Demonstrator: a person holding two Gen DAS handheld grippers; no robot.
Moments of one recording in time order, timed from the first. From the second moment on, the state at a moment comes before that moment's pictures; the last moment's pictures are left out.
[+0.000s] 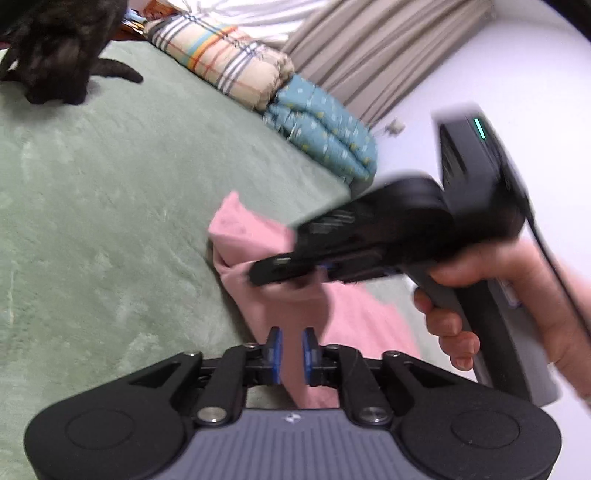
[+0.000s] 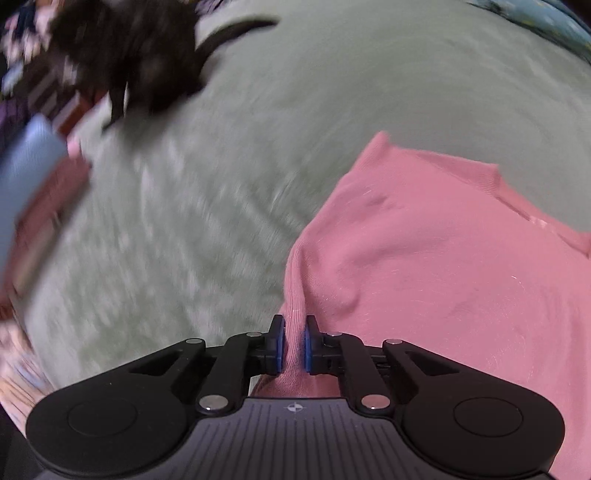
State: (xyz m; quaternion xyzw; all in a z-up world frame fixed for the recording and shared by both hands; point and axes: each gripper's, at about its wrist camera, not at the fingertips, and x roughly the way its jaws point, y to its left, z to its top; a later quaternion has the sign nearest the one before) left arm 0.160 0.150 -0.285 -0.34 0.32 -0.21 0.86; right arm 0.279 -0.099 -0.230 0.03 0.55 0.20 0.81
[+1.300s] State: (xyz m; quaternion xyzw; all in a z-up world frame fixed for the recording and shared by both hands) left arm 0.197 -0.028 -0.276 -0.07 0.44 -0.29 0.85; right arm 0.073 -0.465 -0.308 0.43 0.33 -0.02 0.84
